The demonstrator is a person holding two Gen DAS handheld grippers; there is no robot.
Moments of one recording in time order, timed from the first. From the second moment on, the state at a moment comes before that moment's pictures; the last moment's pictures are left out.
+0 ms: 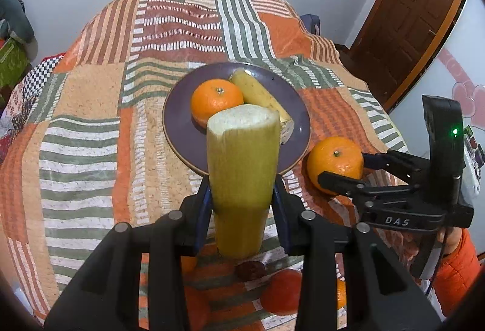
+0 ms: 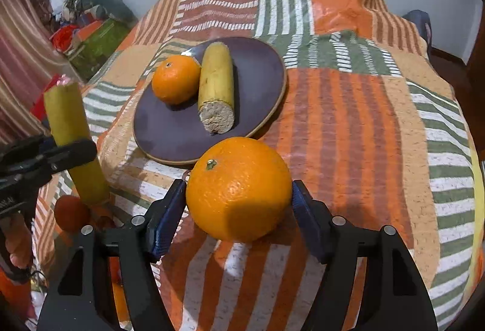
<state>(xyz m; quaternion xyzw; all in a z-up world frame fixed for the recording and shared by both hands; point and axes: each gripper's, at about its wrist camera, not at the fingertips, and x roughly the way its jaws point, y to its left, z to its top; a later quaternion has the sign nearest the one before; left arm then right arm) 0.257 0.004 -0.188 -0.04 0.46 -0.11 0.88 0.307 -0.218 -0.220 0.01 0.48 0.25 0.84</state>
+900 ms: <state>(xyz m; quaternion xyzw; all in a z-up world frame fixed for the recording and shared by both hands) 0.321 -0.019 -0.187 -0.03 0.46 -0.12 0.88 0.357 -0.218 -0.178 0.01 0.42 0.23 0.88</state>
